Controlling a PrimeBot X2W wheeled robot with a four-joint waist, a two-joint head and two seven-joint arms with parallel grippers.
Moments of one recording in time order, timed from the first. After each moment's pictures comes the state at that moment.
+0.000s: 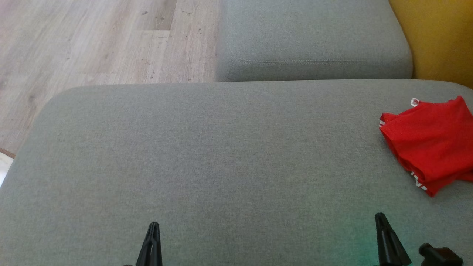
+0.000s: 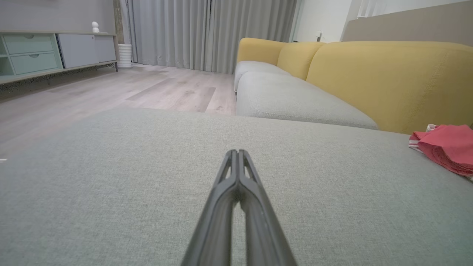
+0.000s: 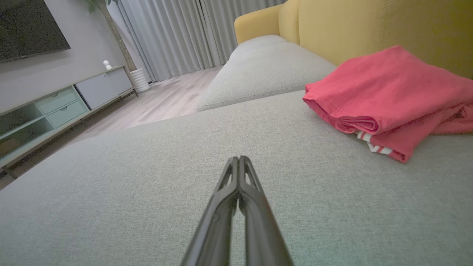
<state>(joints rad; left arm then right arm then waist) 0.26 0.06 -0.26 0.09 -0.21 0.10 -0.25 0.26 -0.04 0.04 0.20 0.26 0.13 -0.24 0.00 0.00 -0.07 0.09</state>
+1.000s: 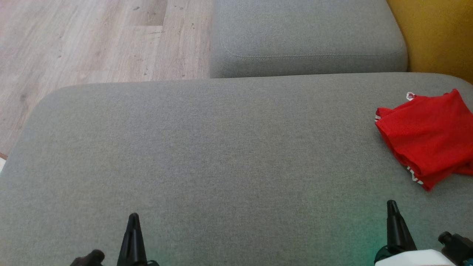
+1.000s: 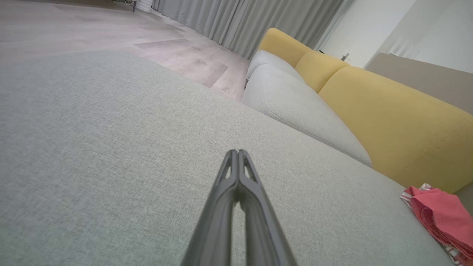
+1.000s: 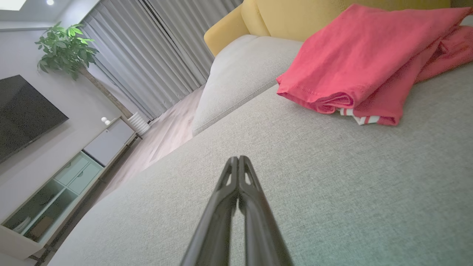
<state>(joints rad) 0.19 0.07 -0.20 0.14 -0.58 0.03 -0.18 0.19 -0.05 0.02 0.22 0.61 0.13 -0.17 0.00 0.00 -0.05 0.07</state>
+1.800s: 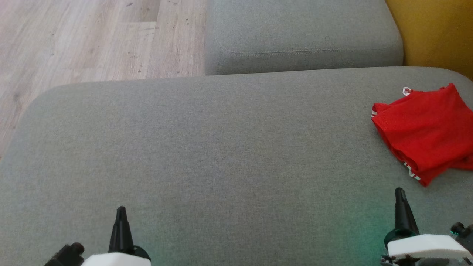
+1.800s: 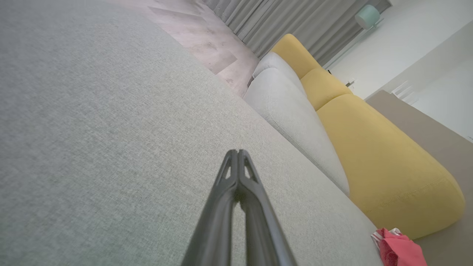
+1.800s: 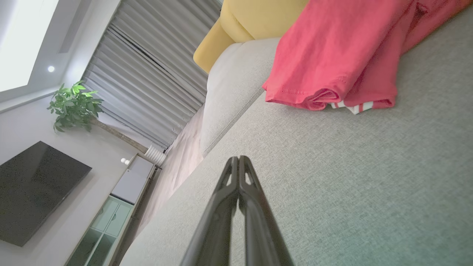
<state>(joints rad) 0.13 0.07 -0.15 0.17 -0.86 0.00 -0.11 0.12 -0.05 -0.01 0.23 0.88 0.13 -0.10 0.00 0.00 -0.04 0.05</state>
